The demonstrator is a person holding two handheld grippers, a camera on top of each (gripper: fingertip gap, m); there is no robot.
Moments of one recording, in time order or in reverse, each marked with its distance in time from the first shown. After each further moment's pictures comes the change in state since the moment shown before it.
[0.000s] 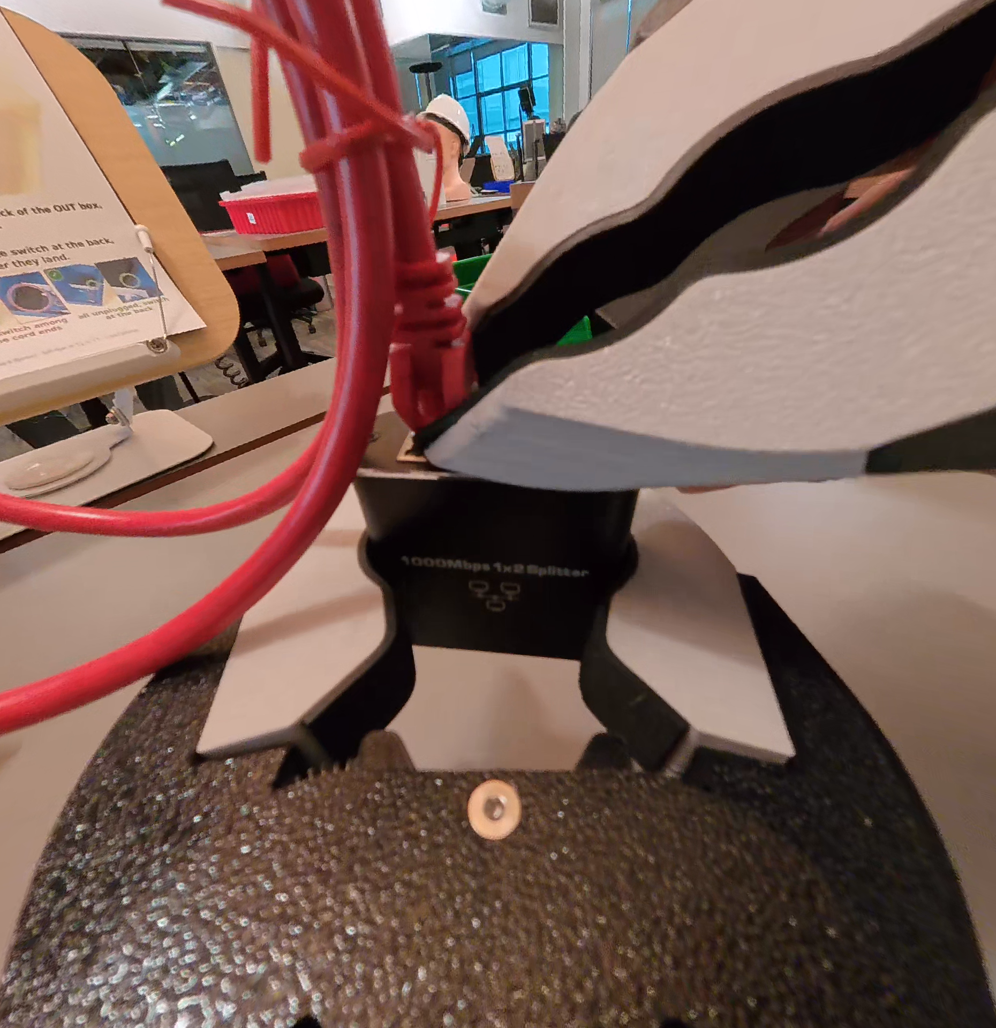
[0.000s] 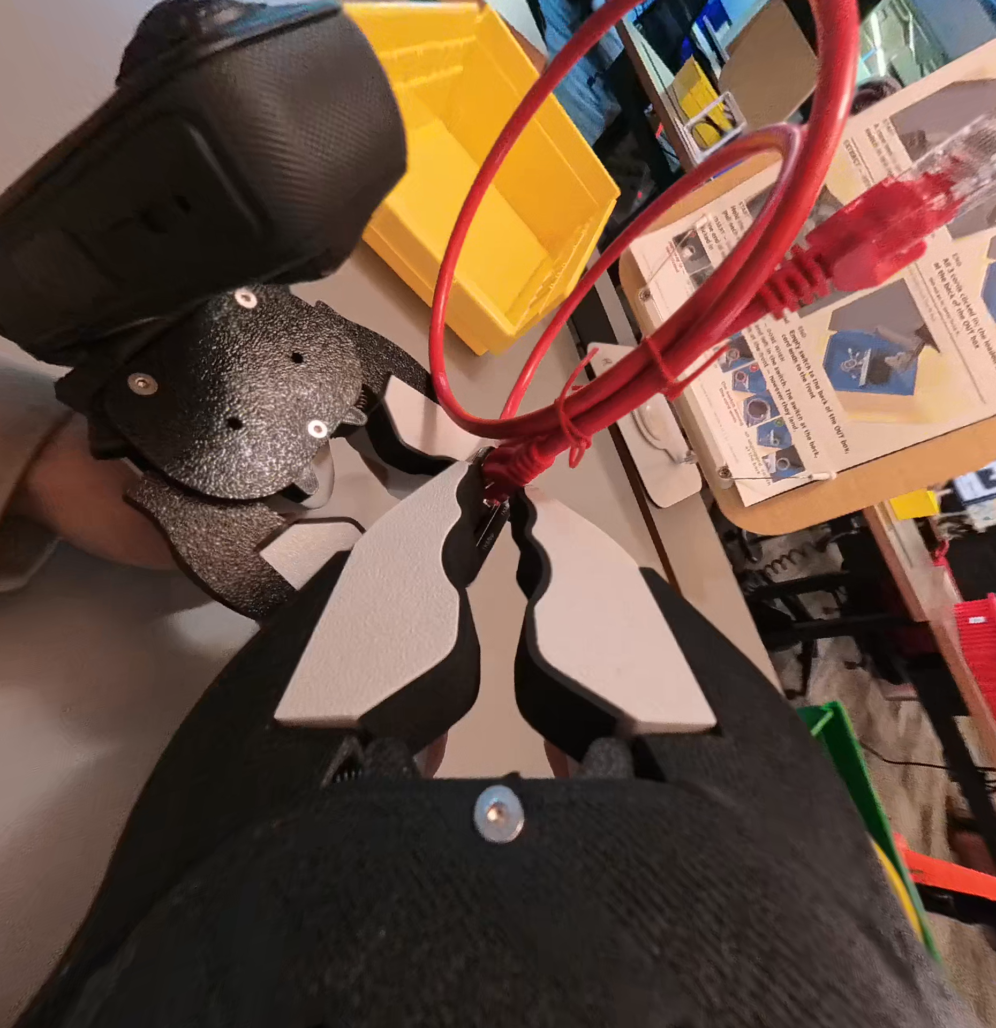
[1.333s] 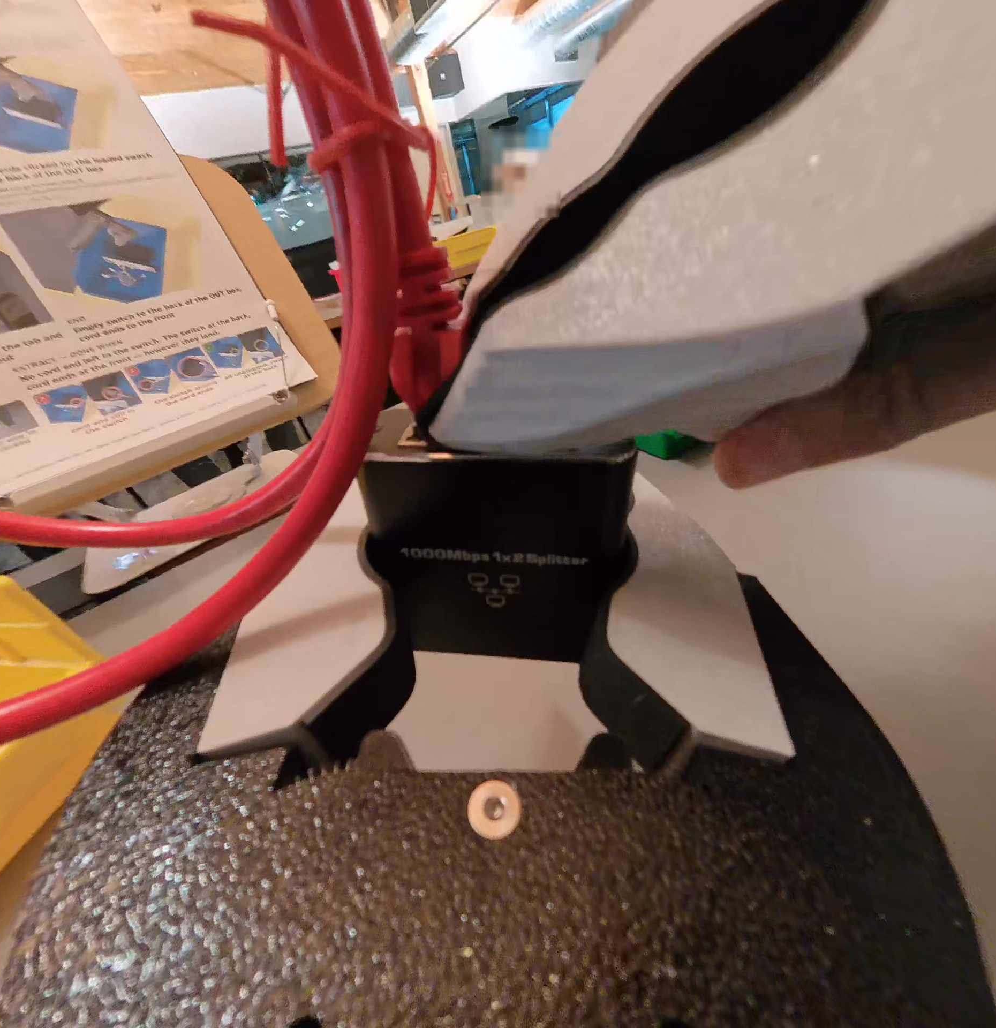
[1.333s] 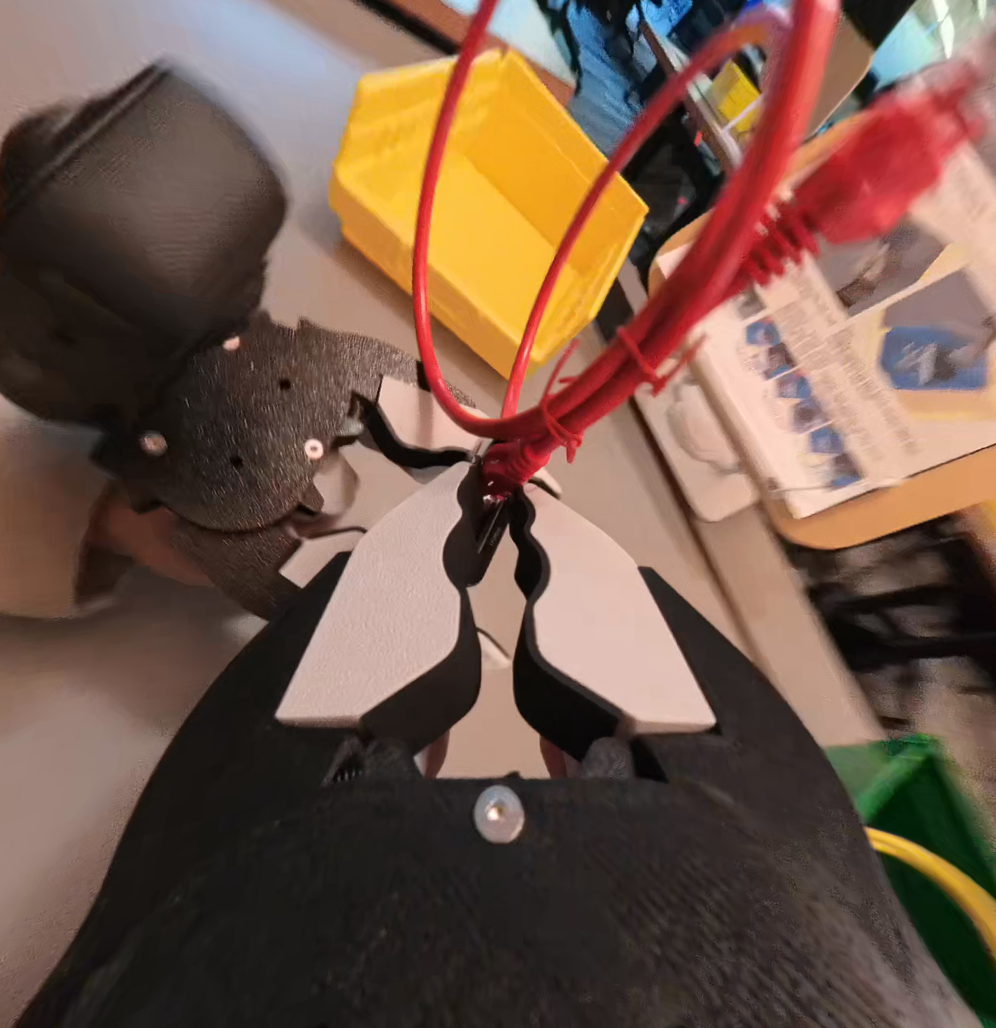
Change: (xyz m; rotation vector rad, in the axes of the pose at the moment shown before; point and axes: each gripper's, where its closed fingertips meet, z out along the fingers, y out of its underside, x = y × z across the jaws) left arm -0.019 -0.010 -0.011 0.057 -0.151 0.127; right arm 0.000 -0.013 0.000 0.043 -0.088 0.108
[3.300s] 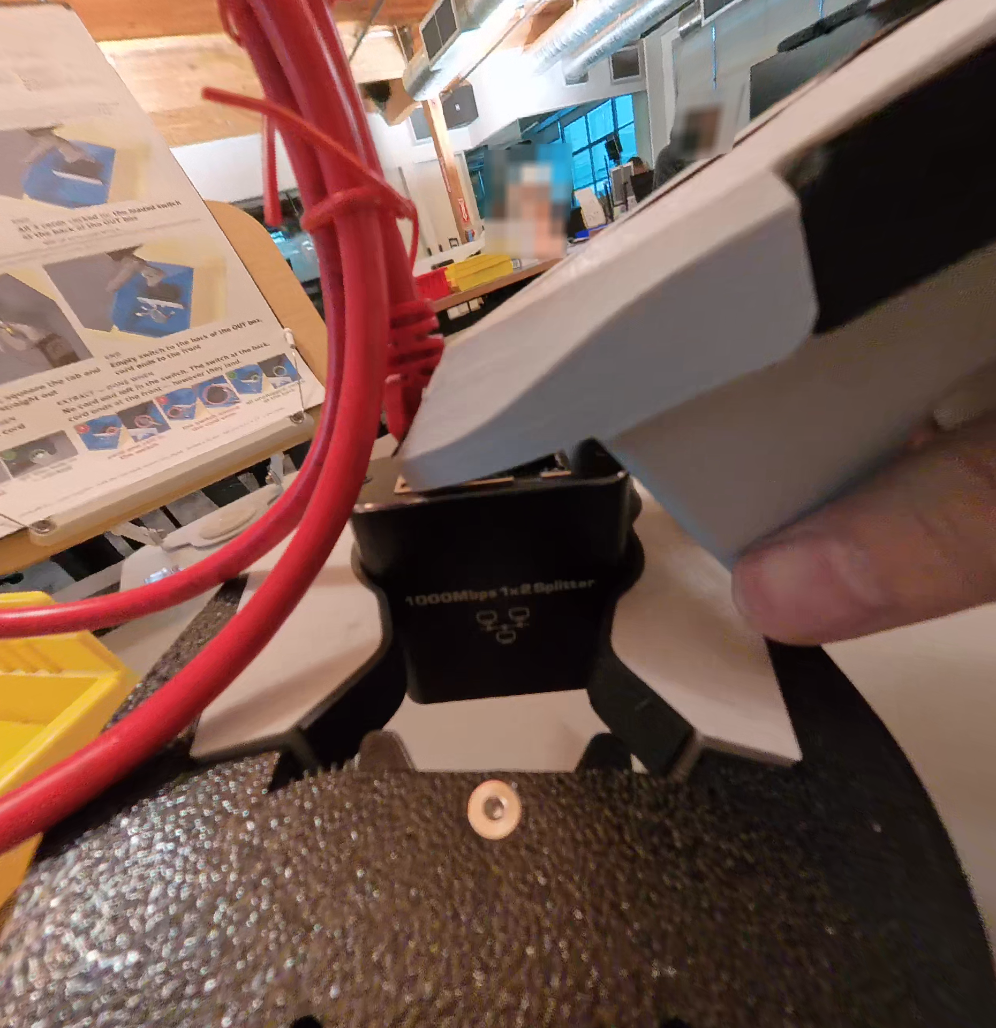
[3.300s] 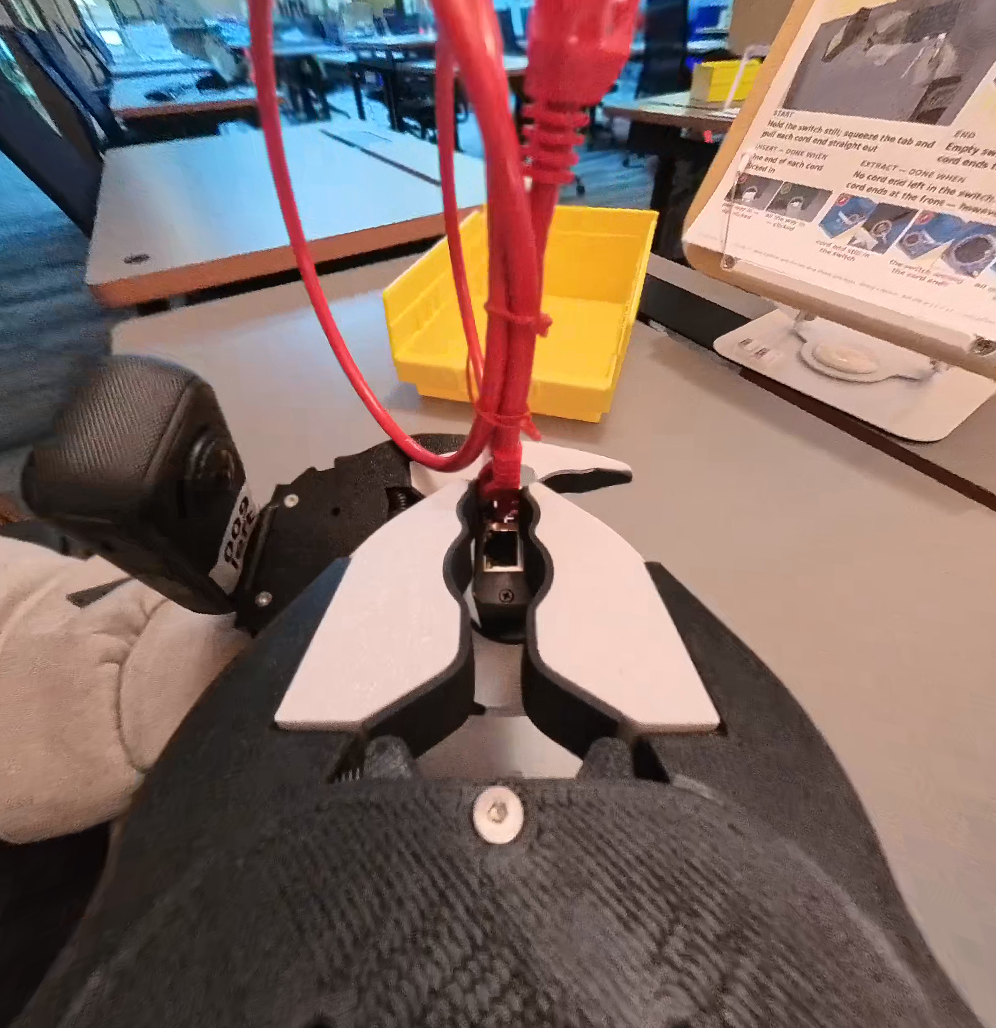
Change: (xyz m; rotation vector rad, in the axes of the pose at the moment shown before) left arm 0.005 -0.005 -0.004 0.031 -0.030 0.049; right arm -0.012 -0.007 -0.003 0.219 -0.106 0.586
